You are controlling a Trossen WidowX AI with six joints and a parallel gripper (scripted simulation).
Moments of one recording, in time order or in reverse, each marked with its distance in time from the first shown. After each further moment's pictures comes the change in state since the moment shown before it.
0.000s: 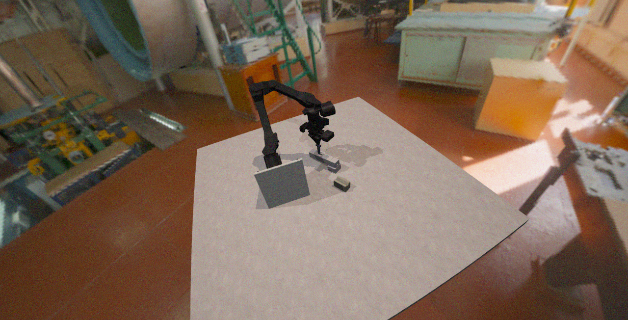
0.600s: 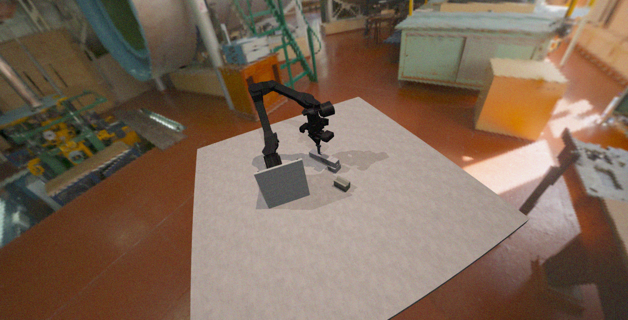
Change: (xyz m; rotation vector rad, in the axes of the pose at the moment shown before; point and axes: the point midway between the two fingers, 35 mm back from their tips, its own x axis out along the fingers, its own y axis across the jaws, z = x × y) arm 0.002 0.000 -0.001 0.001 -0.010 -0.006
